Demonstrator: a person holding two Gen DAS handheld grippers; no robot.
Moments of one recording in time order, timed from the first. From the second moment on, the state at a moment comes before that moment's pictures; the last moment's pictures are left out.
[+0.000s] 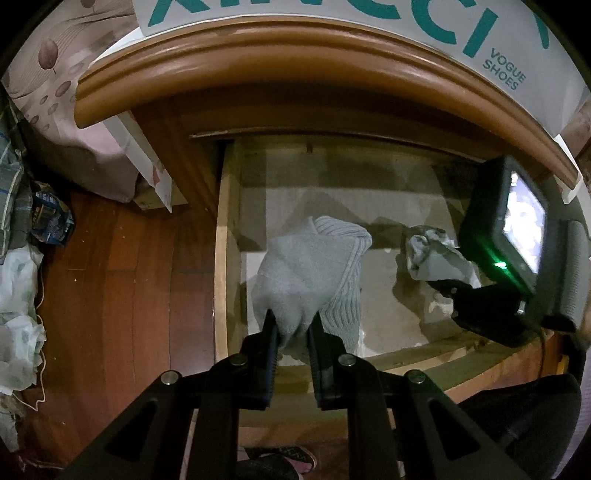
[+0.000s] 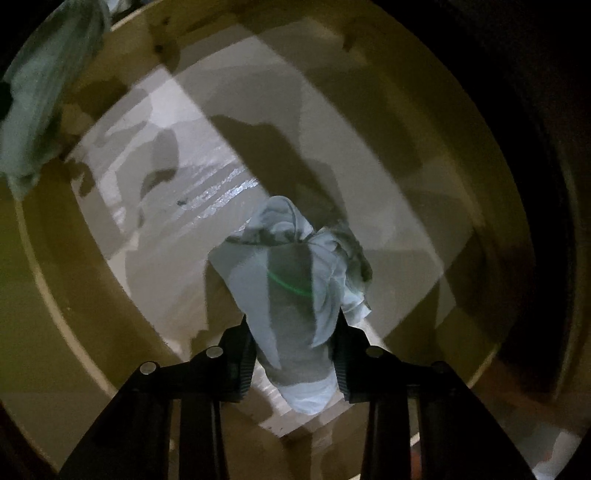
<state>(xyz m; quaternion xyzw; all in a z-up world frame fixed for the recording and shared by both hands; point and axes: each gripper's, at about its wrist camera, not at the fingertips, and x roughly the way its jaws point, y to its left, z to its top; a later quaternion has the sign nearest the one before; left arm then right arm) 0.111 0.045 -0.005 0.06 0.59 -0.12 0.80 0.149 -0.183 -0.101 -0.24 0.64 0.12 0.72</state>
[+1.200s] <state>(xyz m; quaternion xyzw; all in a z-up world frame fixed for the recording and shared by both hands) 0.110 0.040 -0.009 0.05 0.57 -0.08 0.82 0.053 -0.195 -0.003 0.05 0.46 -0.02 0.89</state>
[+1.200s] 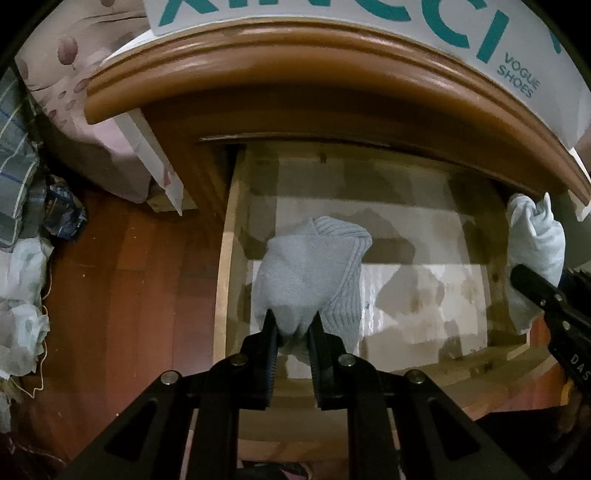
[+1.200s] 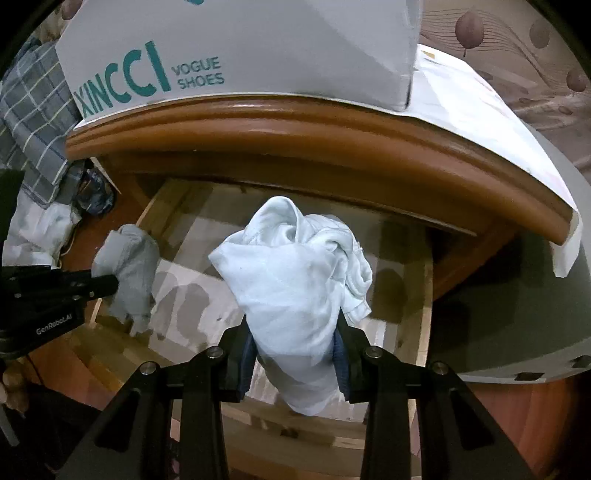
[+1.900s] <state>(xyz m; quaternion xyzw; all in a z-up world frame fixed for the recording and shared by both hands) 0.091 0.029 0.022 0.08 0.52 -0.05 0.85 0.039 -0.203 0.006 0.07 0.44 -0.01 0.89</state>
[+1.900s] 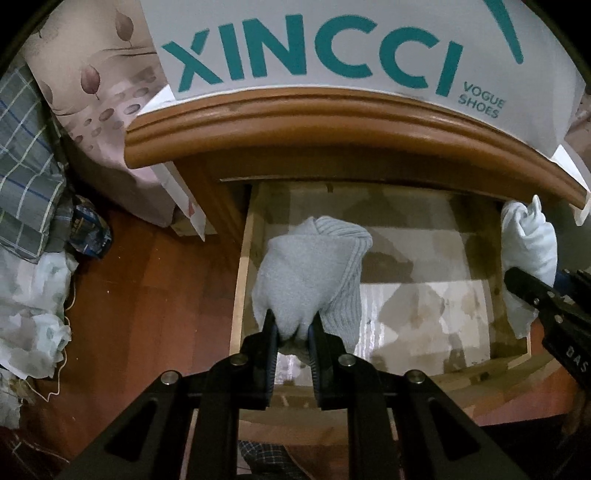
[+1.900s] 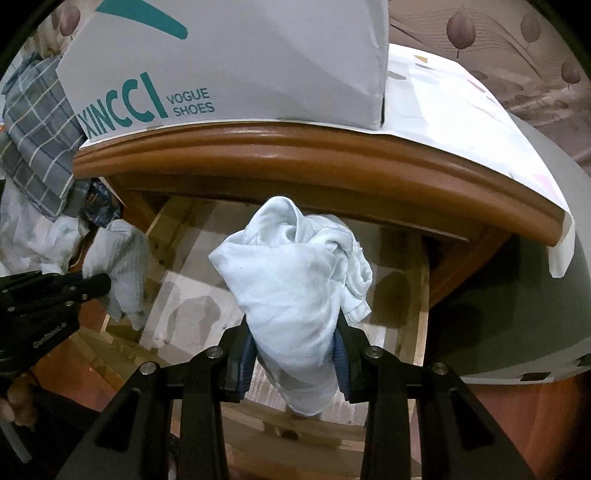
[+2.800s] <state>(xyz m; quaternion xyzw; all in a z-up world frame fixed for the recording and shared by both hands) 0.053 0.056 0.193 0.08 0.42 -0.09 0.90 0.029 -0.213 0.019 0.09 0.43 -0.01 0.90</state>
